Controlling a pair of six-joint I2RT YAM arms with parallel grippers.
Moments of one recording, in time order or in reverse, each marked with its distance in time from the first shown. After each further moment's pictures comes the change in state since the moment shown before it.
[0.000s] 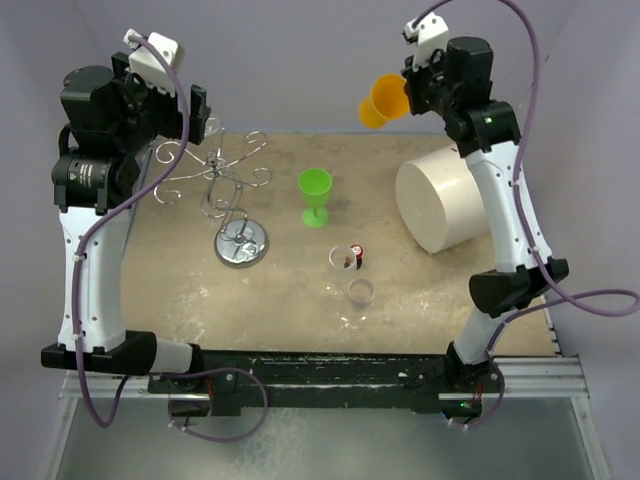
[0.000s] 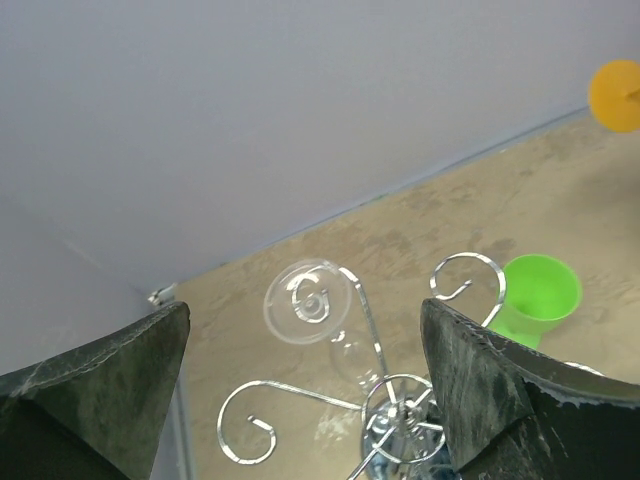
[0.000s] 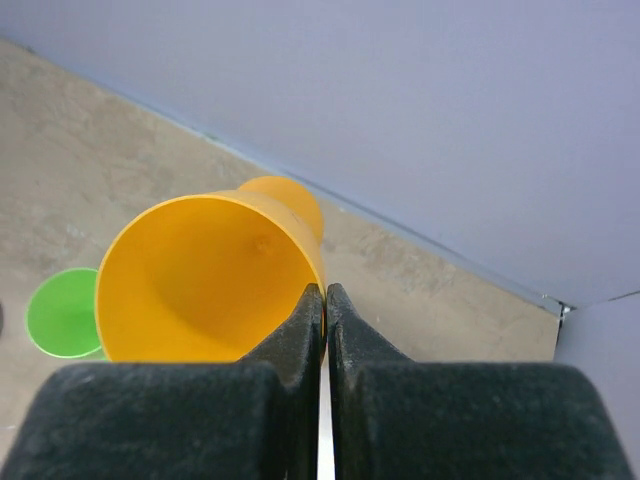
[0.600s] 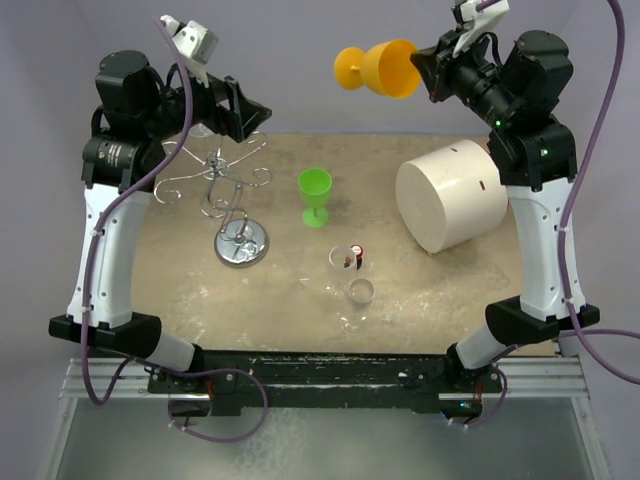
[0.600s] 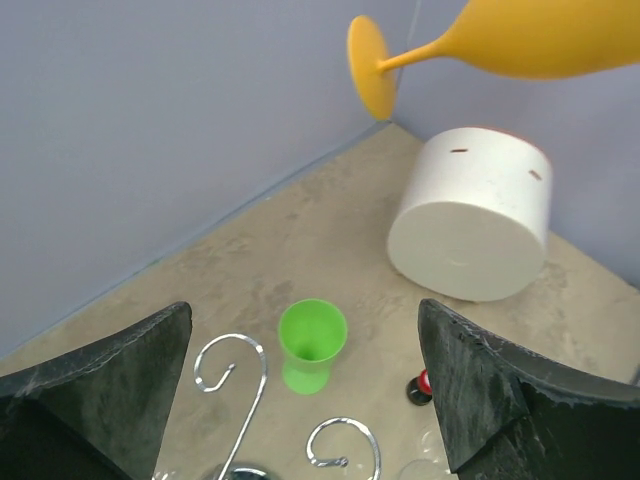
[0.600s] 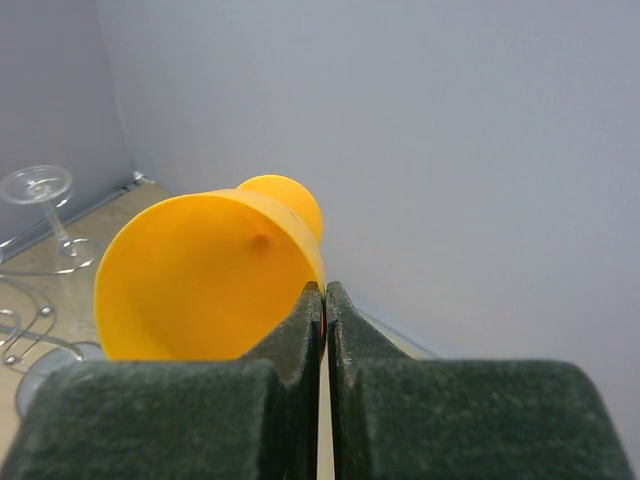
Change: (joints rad) left arm -0.118 0.099 0.072 0.069 0.365 -0.273; right arm 0.000 -0.217 0.043 0.121 -0.213 0.086
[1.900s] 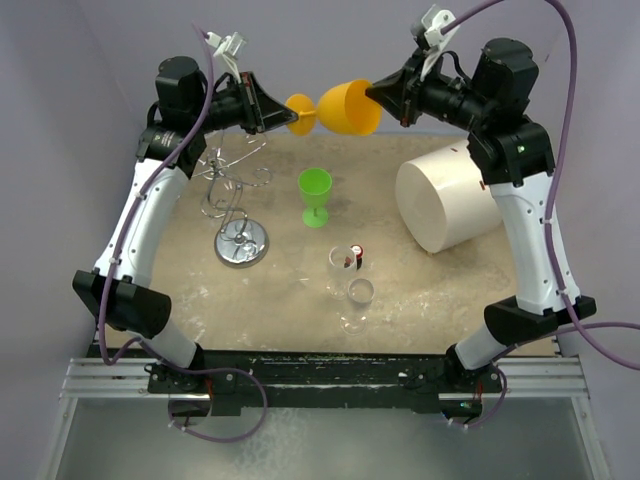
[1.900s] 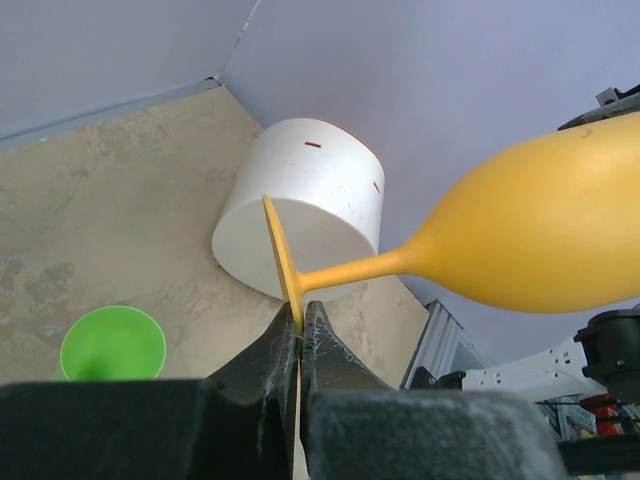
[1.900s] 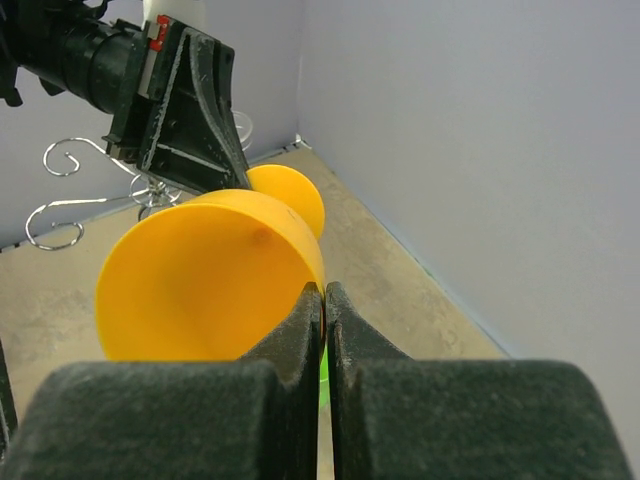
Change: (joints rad) left arm -0.053 0.147 -0.169 0.327 0.266 -0.520; right arm 0.064 0.008 -0.085 0.008 -0.354 0.035
